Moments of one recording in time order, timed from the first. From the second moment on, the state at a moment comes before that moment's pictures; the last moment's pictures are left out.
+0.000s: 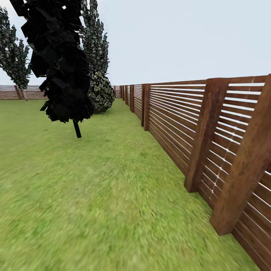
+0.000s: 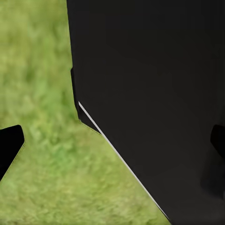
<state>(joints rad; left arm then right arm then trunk) 0.10 0.02 0.00 0.00 0.00 0.00 0.00 -0.06 0.00 0.01 0.07 0.04 0.00 -0.11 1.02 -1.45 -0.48</state>
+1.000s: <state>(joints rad) 0.10 0.02 0.00 0.00 0.00 0.00 0.00 -0.06 0.01 0.01 0.07 0.03 0.00 -0.12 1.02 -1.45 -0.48</state>
